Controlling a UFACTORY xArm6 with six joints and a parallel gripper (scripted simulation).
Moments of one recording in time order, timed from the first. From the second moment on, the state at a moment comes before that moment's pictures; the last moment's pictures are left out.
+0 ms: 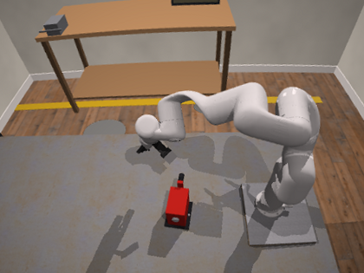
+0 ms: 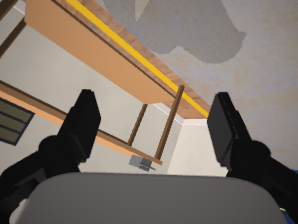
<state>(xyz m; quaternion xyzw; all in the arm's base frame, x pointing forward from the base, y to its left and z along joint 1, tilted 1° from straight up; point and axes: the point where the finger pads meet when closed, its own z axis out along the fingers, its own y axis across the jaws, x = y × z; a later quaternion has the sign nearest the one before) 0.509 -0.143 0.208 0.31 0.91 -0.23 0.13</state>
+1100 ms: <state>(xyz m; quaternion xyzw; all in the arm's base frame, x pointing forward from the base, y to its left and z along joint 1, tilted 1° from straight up) 0.397 -0.056 0.197 0.70 0.71 -0.03 0.00</state>
